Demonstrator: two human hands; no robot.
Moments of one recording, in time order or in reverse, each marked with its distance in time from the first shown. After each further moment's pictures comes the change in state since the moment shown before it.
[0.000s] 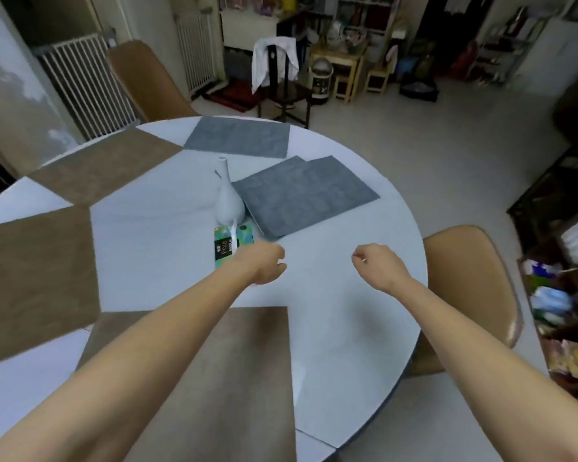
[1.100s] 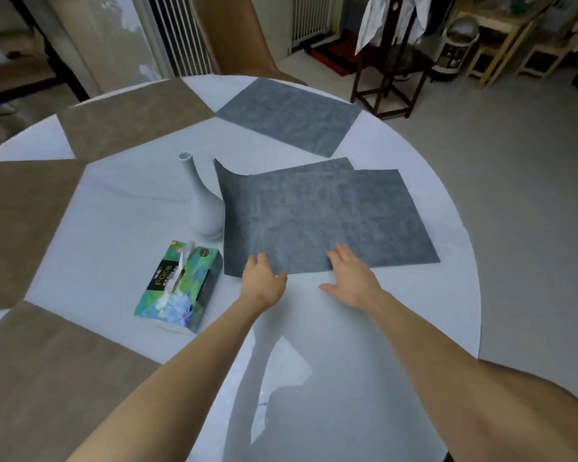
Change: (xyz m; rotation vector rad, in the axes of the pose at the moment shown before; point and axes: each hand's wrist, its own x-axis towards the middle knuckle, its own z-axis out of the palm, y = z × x) left_hand 0.245 0.043 0.050 -0.831 0.236 -0.811; right_hand 0.310 0.067 0.087 -0.206 -0.418 -0.502
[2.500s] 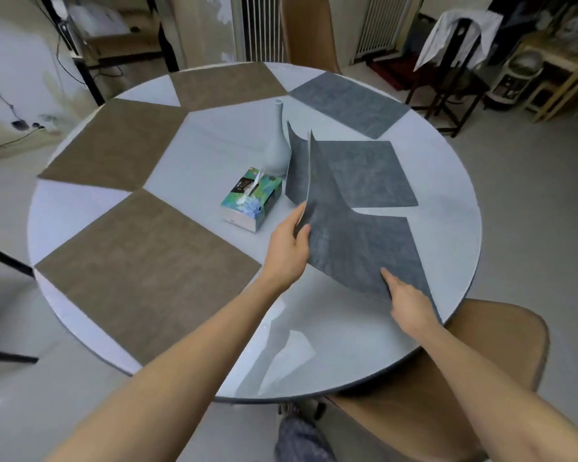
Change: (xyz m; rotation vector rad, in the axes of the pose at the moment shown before) left_hand -0.247 -0.045 -0.022 -0.601 0.344 0.383; right_hand -0.230 0.017 0.063 -0.146 0.080 -0.002
